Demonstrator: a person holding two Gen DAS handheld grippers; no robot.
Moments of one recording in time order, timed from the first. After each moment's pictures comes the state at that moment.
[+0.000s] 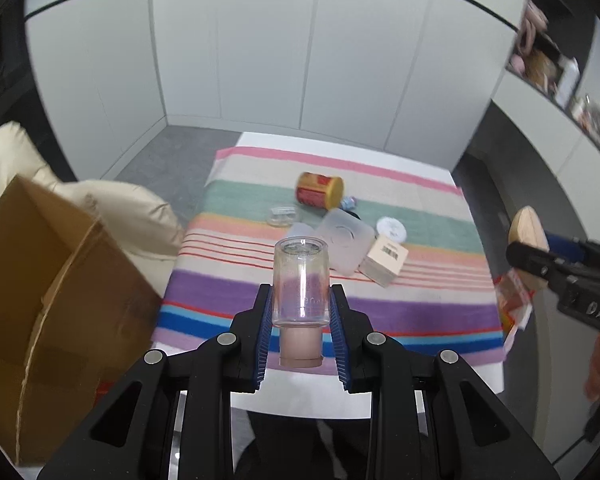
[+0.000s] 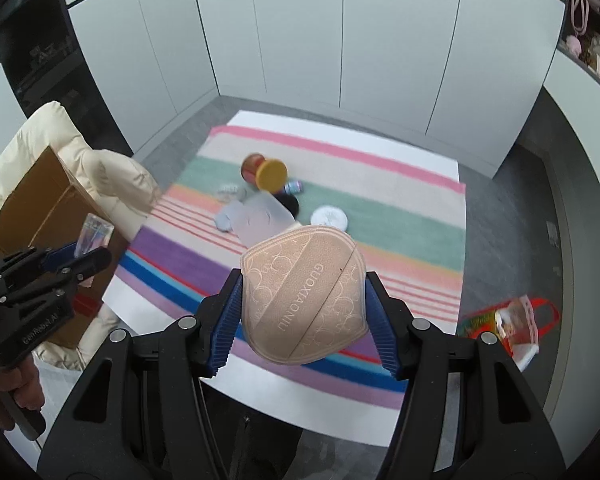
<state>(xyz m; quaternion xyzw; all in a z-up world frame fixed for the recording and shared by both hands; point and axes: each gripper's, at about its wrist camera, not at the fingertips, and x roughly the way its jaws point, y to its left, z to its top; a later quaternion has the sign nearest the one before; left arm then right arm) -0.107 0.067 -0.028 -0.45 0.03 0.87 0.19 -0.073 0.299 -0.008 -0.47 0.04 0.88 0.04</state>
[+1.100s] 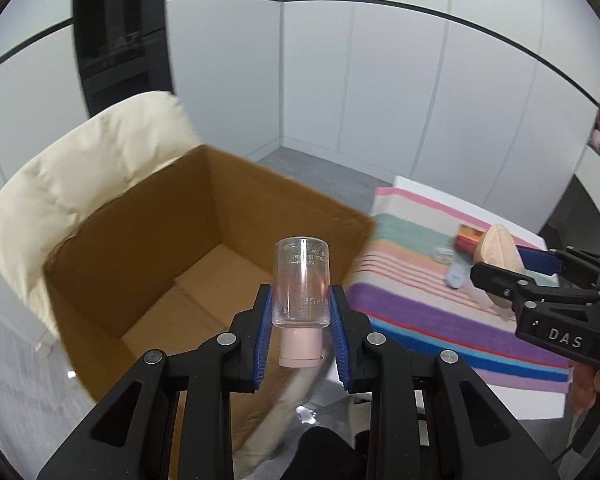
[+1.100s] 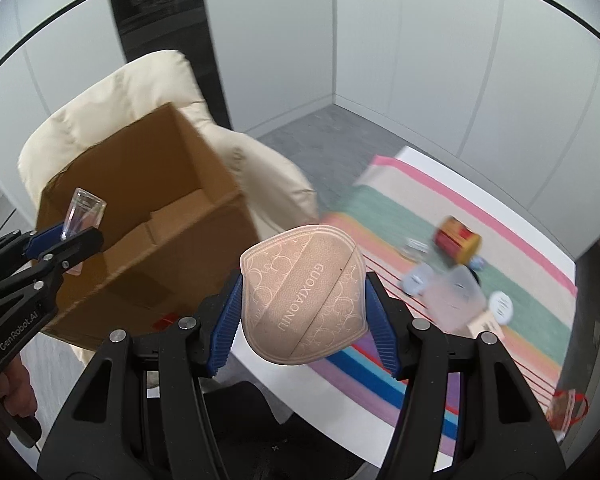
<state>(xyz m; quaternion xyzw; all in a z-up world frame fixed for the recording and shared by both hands) -0.093 -0.148 -0.005 -0.39 0.00 0.92 0.02 -0.136 0.060 -0.017 -0.44 -0.04 0.89 -0.13</state>
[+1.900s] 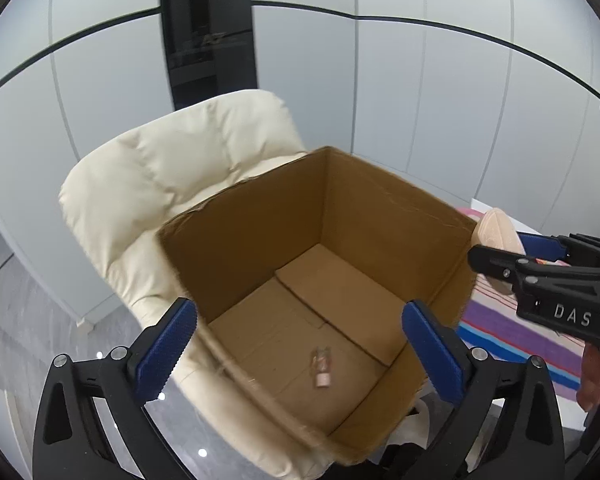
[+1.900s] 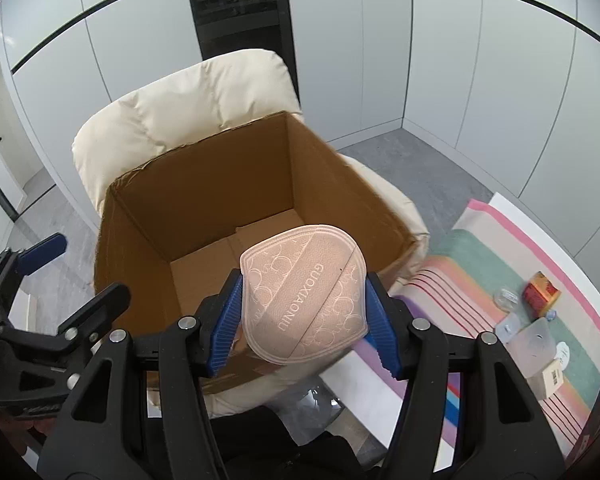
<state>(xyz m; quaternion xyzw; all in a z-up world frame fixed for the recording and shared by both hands) -0.054 -0.249 -0.007 -0.36 -0.02 0.93 -0.09 -0.134 -0.067 -0.009 -0.41 -0.06 0.88 -0.23</state>
